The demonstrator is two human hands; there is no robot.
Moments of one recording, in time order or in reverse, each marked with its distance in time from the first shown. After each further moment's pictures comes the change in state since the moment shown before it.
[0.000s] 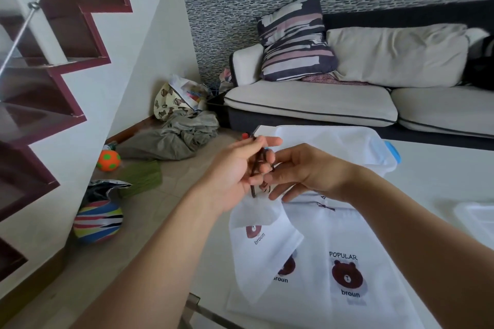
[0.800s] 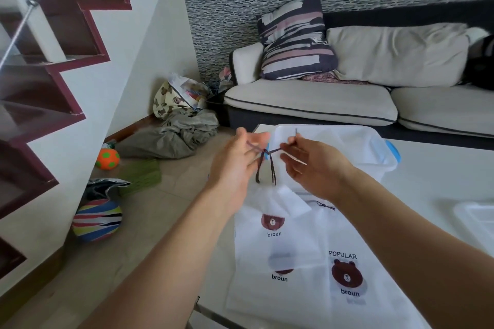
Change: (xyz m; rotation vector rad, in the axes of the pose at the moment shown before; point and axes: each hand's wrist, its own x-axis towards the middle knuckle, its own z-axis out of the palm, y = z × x) left_hand 0.007 -0.008 0.007 -0.106 0.261 0.103; right_hand 0.026 0.016 0.000 0.923 0.473 0.100
